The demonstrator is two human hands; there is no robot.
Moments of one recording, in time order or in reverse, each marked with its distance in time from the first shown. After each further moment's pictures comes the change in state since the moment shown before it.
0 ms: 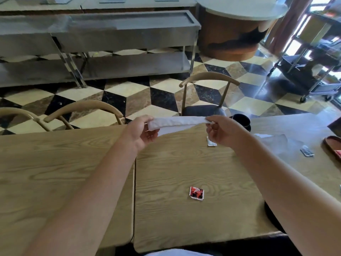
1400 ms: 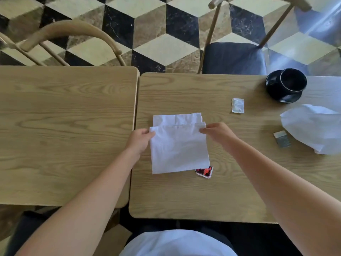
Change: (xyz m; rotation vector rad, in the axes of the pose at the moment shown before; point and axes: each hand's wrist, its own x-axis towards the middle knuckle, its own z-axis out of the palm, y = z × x) left_hand 0.117 -0.186 -0.095 0.543 0.272 -0.191; right_hand 0.170 0.144 -0.043 -0.939 0.073 0.139
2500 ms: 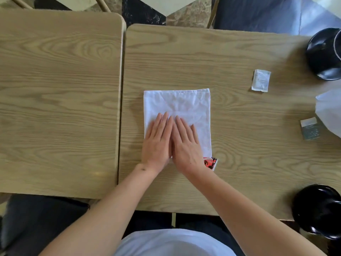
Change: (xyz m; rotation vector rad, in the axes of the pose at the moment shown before) left_hand 0.008 -0.087 0.091 0.894 0.167 0.798; right_hand -0.007 0.067 0.145 -0.635 0.189 -0.696
